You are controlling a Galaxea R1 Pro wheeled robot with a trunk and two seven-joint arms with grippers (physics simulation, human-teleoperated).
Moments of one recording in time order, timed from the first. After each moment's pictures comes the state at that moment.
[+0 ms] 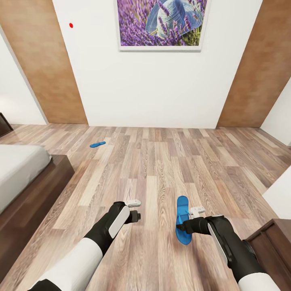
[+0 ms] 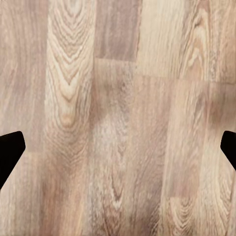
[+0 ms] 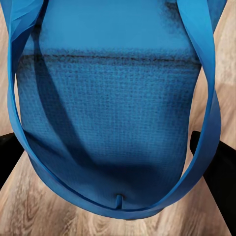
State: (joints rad) left arm -0.73 -0.17 -0.35 -0.75 0.63 0.76 0.51; right arm -0.48 -0.10 0.07 -1.10 0.08 0.81 0.45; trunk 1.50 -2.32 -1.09
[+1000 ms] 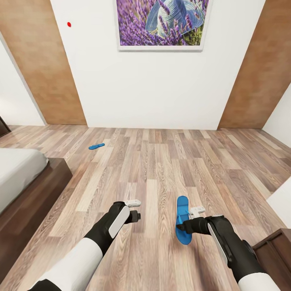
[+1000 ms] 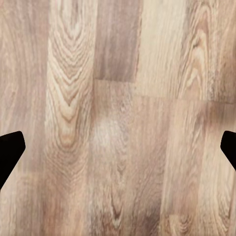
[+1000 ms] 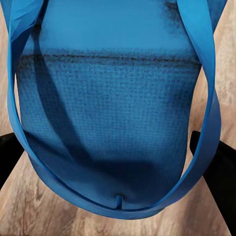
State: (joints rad) left arm -0.73 -0.17 -0.35 -0.75 0.63 0.76 0.51; right arm -0.48 -0.10 0.07 -1.10 0.08 0.81 0.45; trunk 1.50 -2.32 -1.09
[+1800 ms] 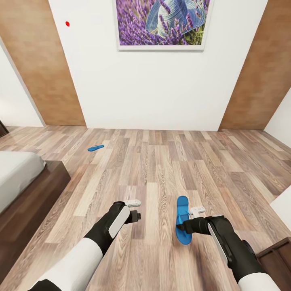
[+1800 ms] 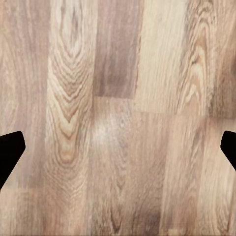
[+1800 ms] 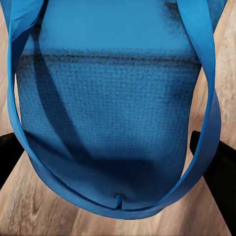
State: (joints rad) left arm -0.73 -0.17 -0.35 -0.75 0.63 0.76 0.51; right arm -0.48 -0.10 0.07 -1.10 0.08 0.81 0.45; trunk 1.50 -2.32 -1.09
